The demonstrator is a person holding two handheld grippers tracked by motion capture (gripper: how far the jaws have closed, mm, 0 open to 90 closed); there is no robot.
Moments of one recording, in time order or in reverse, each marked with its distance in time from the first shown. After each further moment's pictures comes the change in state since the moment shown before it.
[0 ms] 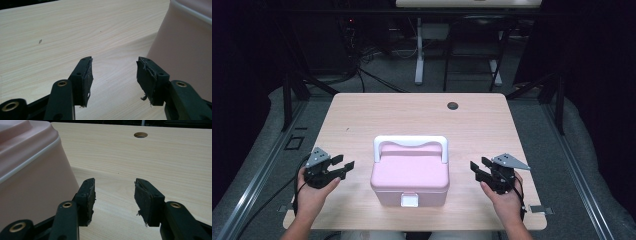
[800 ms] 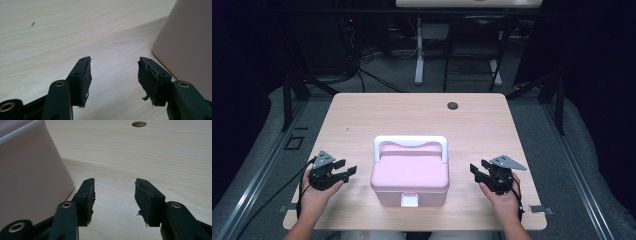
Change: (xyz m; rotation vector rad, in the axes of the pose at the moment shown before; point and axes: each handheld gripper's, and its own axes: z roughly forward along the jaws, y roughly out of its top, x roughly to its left) left arm 0.005 -0.016 0.017 0.060 -0.015 -0.039; right arm -0.007 -0.014 0.013 0.038 -0.014 0.012
